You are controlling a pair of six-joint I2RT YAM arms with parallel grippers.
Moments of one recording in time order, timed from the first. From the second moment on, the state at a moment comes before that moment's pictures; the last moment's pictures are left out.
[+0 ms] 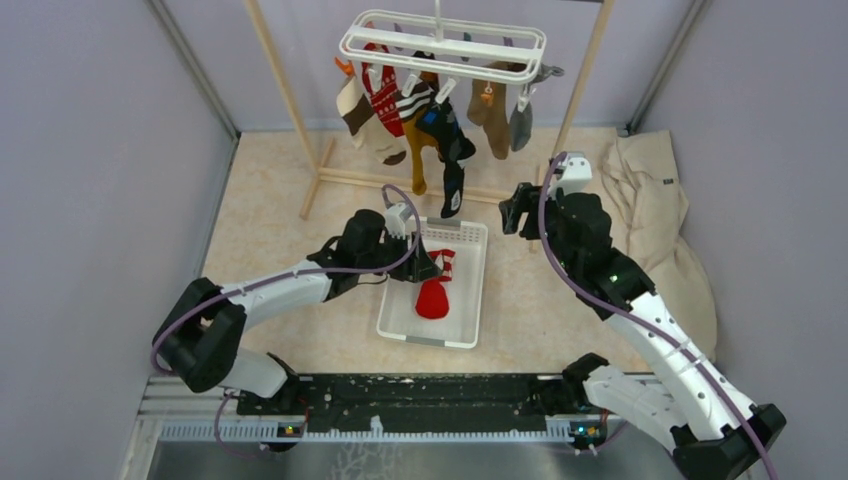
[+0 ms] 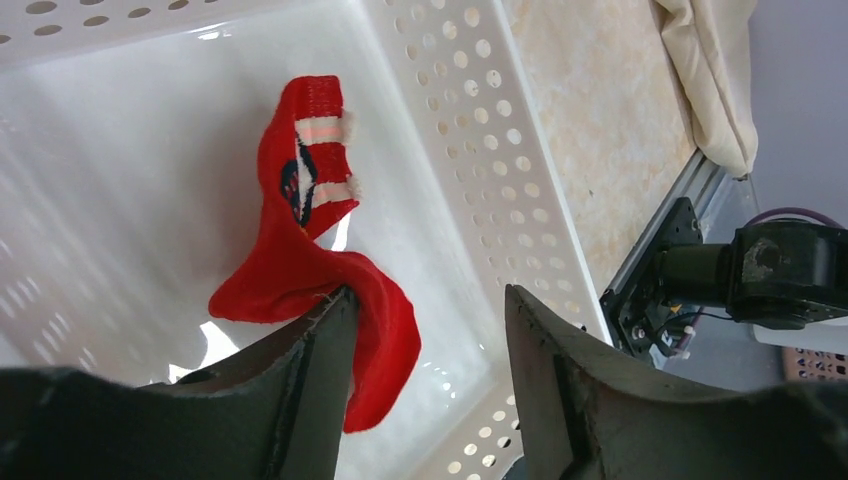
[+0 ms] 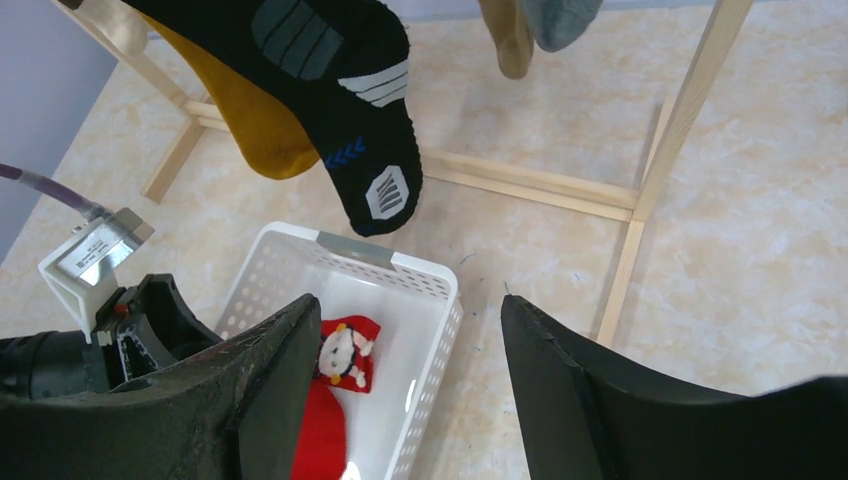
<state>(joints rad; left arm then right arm) -0.71 1.44 0.74 0.17 0.36 -0.55 0.54 0.85 0.95 -0.34 0.24 0.32</state>
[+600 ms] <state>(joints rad) -0.71 1.30 0.88 0.05 0.30 -0.52 0.54 0.87 0.94 -0.34 0.24 0.32</state>
